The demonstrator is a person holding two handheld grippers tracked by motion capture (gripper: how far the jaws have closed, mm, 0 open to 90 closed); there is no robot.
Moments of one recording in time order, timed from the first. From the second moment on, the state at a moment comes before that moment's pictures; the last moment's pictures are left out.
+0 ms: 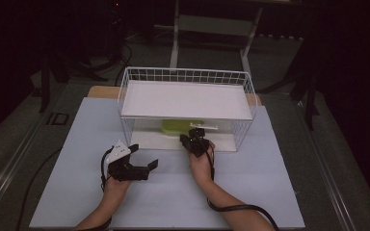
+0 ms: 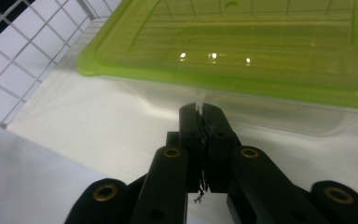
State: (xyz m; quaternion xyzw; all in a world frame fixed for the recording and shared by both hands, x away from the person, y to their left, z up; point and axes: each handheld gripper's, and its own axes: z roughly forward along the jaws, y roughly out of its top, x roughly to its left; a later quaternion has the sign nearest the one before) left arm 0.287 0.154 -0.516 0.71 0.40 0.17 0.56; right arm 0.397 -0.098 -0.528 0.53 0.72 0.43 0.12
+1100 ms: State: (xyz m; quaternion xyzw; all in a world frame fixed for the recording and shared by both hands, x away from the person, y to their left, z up) left arm 0.276 0.152 -0.480 0.72 0.31 0.15 0.60; right arm 0.321 -0.133 -0.489 0.39 0.77 0.50 0.10
